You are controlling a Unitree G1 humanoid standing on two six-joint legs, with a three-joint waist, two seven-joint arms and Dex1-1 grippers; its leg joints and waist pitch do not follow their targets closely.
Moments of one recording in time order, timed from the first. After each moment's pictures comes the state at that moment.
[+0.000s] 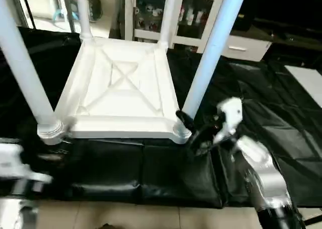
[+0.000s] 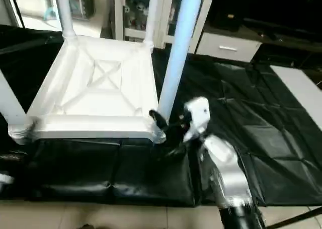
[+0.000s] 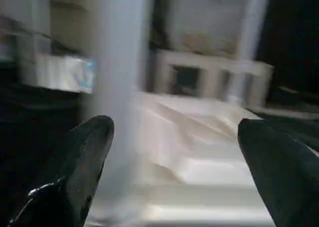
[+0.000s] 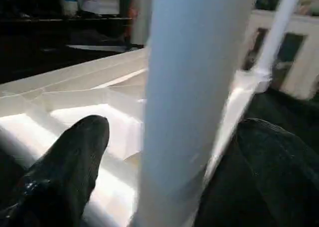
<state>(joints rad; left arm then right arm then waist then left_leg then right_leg) 0.28 0.07 0.46 -0.53 -0.23 0.04 -0.33 -0.28 -0.15 0.05 0.11 0.22 0.08 0.51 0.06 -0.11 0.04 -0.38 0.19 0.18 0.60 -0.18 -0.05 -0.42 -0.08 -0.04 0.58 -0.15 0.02</state>
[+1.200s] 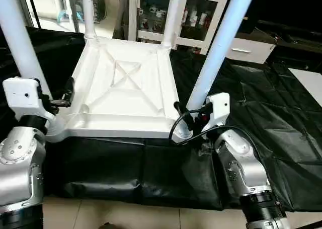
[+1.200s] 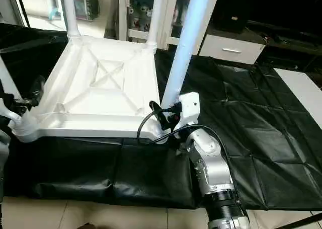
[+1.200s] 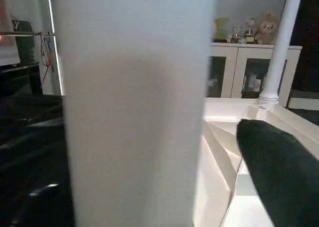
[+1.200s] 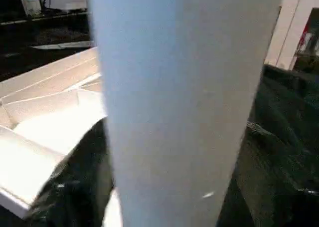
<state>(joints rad) -0.19 0.31 0.36 -0.14 -0.14 0.22 -0.24 -0.33 -0.06 0.04 0.23 0.22 0.13 0.39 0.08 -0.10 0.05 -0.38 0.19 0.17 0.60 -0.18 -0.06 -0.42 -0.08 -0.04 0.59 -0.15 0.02</state>
